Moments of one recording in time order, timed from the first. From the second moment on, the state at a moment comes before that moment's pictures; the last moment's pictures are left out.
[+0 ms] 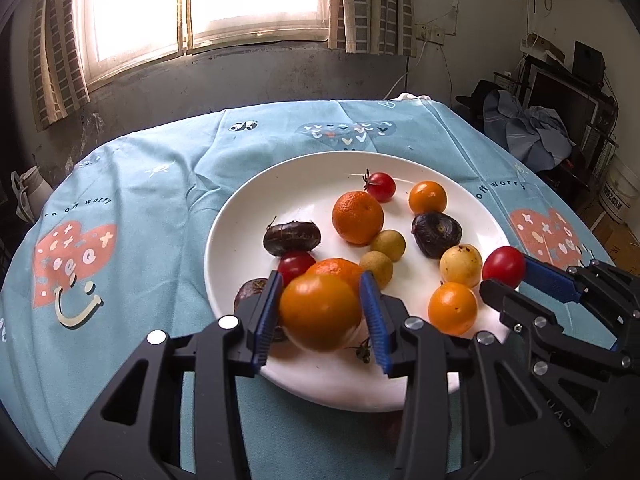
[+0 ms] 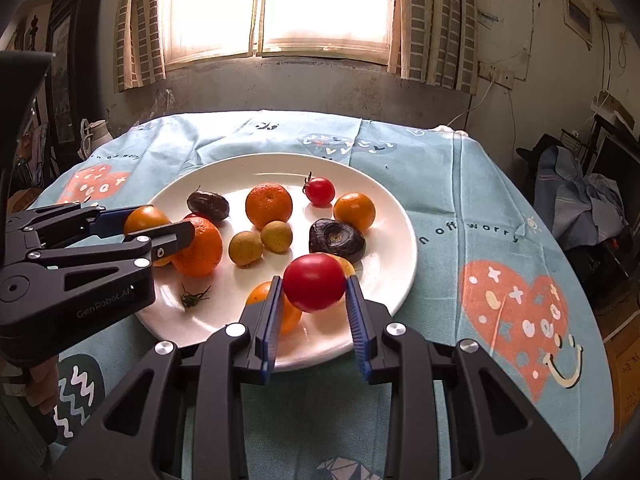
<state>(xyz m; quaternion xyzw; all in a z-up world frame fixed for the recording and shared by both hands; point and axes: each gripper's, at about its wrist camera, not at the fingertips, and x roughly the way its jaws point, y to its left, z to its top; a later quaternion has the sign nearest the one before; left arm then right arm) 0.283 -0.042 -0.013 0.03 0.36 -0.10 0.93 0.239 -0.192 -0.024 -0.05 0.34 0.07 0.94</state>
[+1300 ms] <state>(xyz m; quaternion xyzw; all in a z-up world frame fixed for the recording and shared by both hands) 0.082 -0.034 -0.031 0.10 0.36 -0.17 0.91 0.145 -0.259 -0.005 0.15 0.31 0.11 0.93</state>
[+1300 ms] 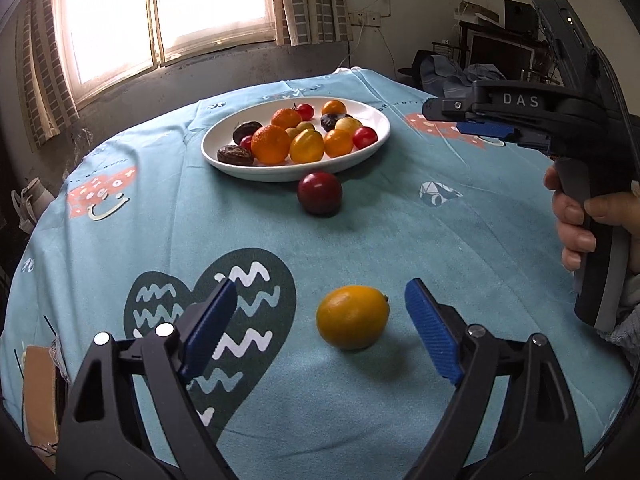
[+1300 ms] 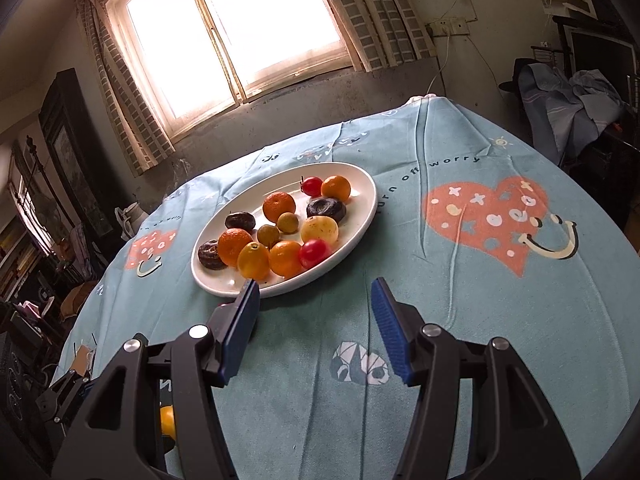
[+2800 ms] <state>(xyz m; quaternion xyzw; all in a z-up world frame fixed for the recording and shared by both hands) 0.109 -0.017 -0.049 0.04 0.43 -0.16 0.89 0.191 -0.150 -0.049 0.03 0.41 0.19 0.89</state>
